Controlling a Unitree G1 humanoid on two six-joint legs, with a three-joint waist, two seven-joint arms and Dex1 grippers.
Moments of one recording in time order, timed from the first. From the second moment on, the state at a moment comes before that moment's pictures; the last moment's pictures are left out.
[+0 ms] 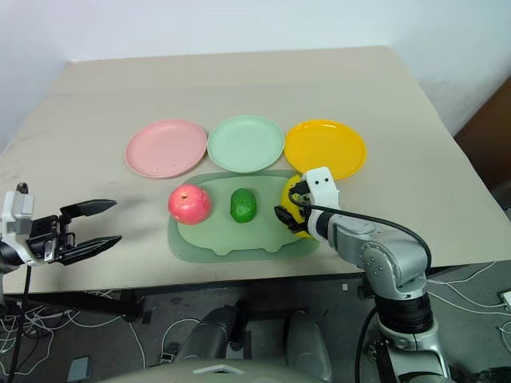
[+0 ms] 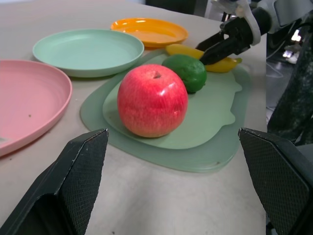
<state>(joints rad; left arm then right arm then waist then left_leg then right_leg) -0.03 0.82 0.42 0.19 -0.65 0.10 -1.51 -0.33 -0.39 0.01 -0.48 0.62 1.24 0.02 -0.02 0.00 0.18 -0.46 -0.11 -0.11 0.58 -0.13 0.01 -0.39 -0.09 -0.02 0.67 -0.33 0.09</state>
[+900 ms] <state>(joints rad) -0.05 0.81 0.43 0.19 -0.66 0.11 -1.50 -0.78 -0.64 -0.11 -0.06 0.61 1.24 0.39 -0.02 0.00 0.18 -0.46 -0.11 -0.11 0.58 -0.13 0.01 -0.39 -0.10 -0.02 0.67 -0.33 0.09</state>
